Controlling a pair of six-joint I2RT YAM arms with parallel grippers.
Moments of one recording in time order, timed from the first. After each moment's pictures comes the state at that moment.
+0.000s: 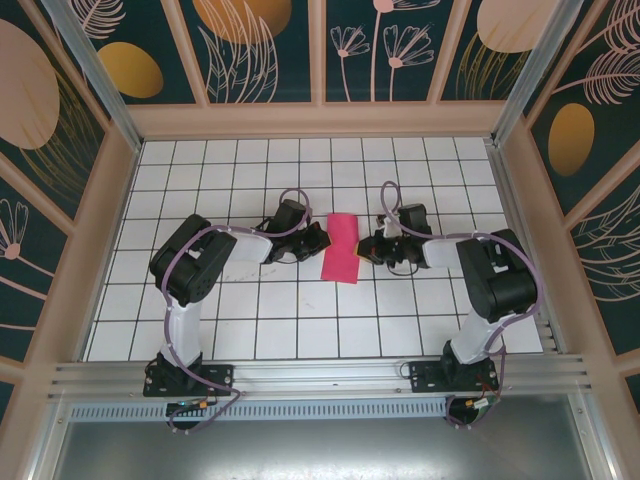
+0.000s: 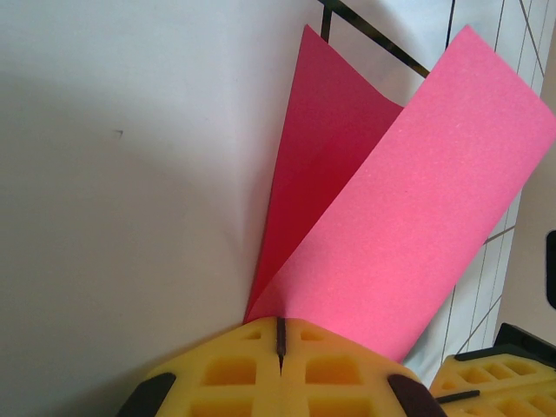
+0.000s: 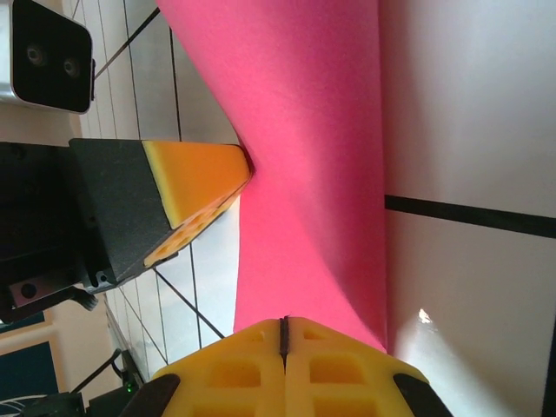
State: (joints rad) left arm -0.61 2.02 1.01 0.26 0.41 -1.05; right arm 0.31 1.71 0.70 0.14 -0.76 0.68
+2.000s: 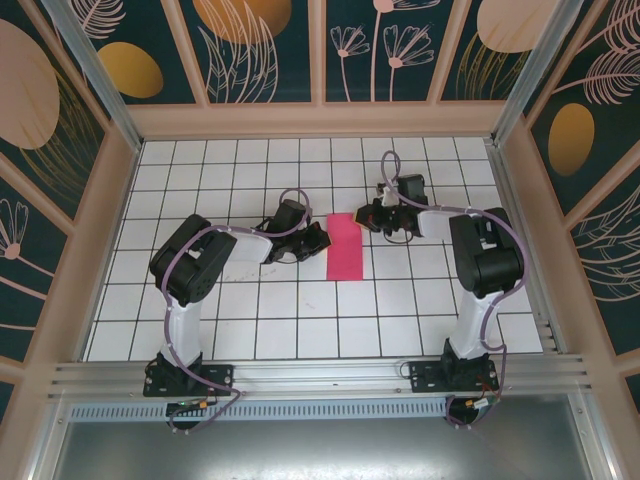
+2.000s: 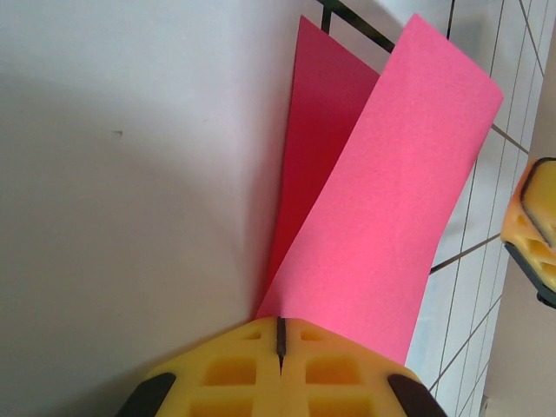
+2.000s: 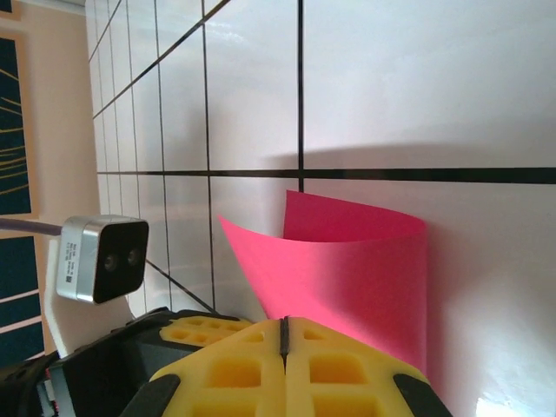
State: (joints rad) left arm -0.61 2.02 1.01 0.26 0.41 -1.05; right arm 0.26 1.91 1.01 0.07 -0.74 0.67
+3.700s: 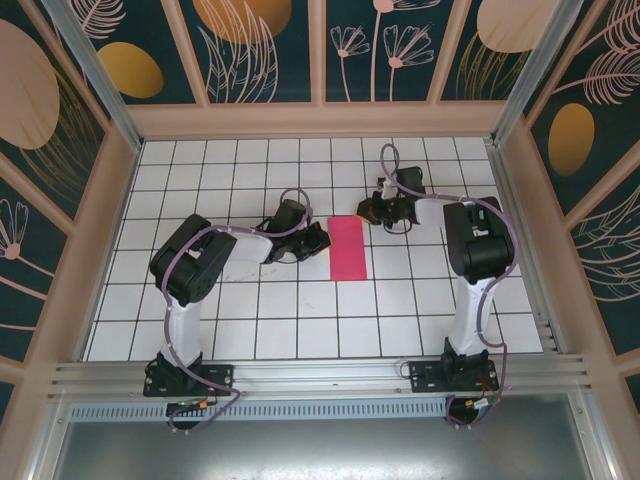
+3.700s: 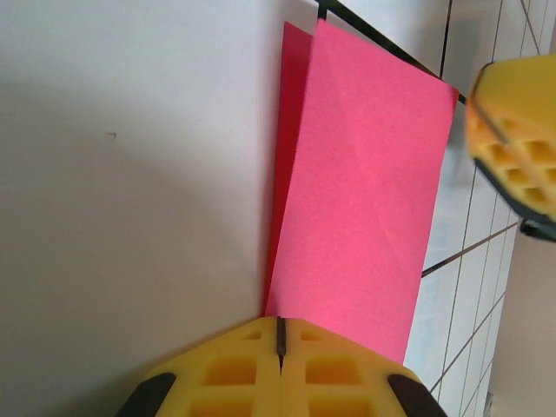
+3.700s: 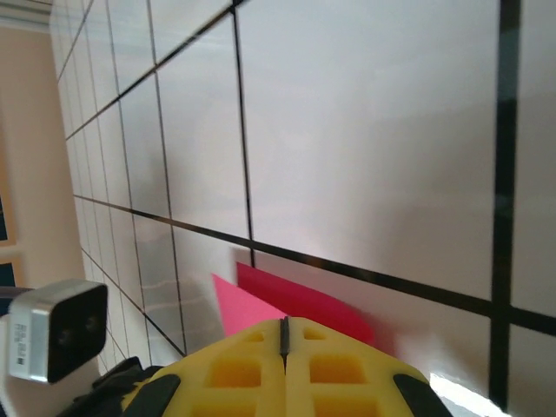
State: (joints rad) left arm -0.61 2.02 1.01 0.26 0.41 -1.03; right arm 0.23 2.04 1.18 -0.03 -0.73 0.63
